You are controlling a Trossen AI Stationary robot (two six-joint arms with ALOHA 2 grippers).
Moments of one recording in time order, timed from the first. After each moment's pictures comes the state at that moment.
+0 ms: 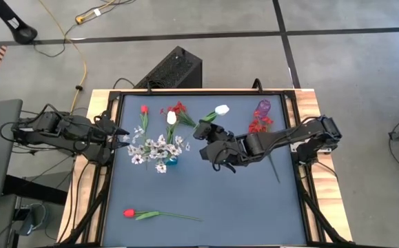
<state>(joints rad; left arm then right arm) -0.17 0.50 0.95 -1.04 -0.25 -0.28 0.25 1.72 1.61 -0.45 1.10 -1.62</state>
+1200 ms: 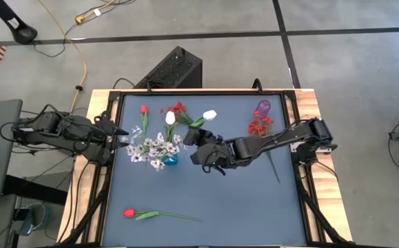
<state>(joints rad) -0.17 0.50 0.95 -1.06 -0.25 -0.27 0.23 1.82 1.61 -0.30 1.02 -1.69</state>
